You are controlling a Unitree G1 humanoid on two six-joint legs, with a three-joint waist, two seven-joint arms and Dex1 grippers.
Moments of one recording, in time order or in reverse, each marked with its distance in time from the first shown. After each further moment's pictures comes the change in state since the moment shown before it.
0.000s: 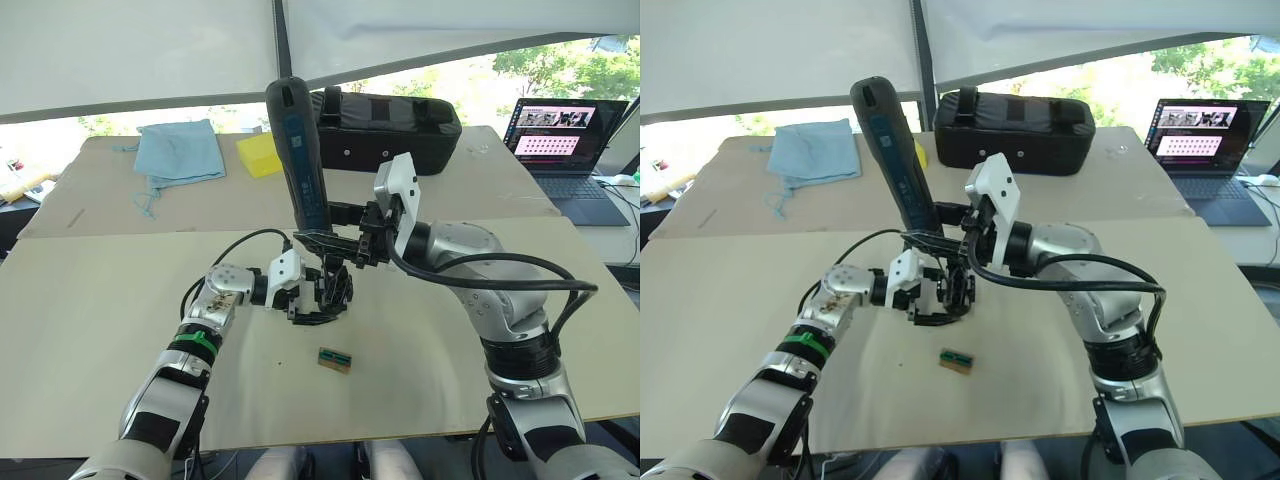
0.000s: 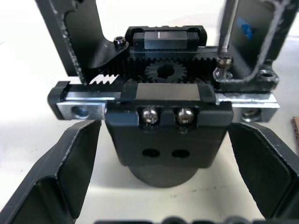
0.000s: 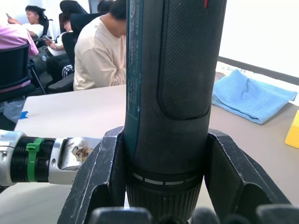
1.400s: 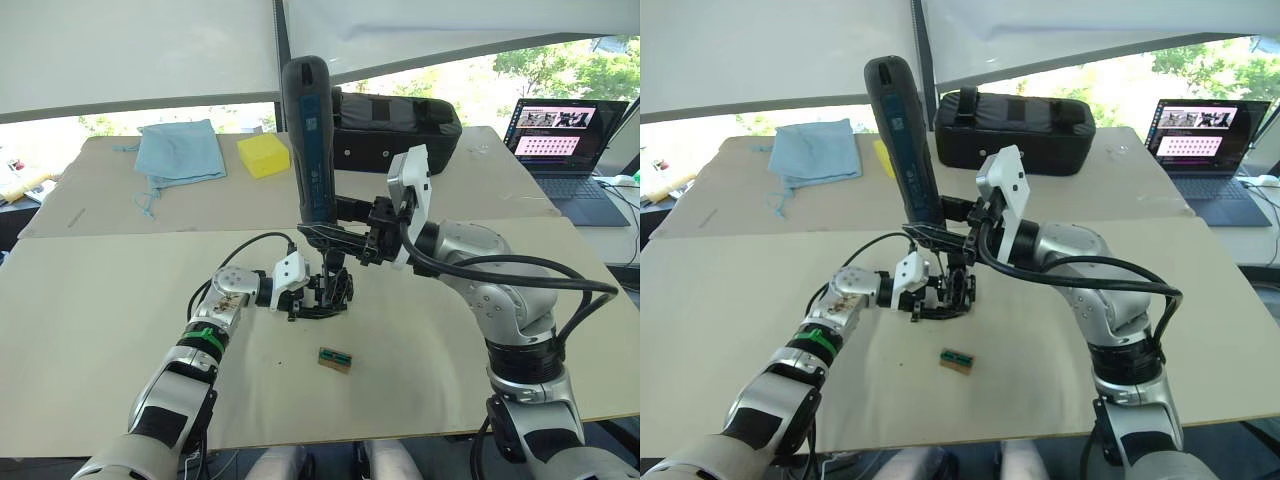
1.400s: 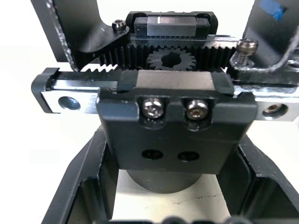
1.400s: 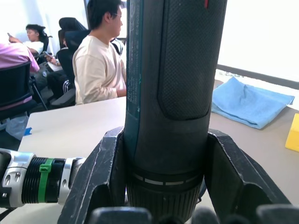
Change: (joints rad) left arm -0.036 -0.026 0.003 0.113 0.017 -0.057 0.001; right arm 0.011 0.013 -0.054 -0.049 0.079 0.041 -0.039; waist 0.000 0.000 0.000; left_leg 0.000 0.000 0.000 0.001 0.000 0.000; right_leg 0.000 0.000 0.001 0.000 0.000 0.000
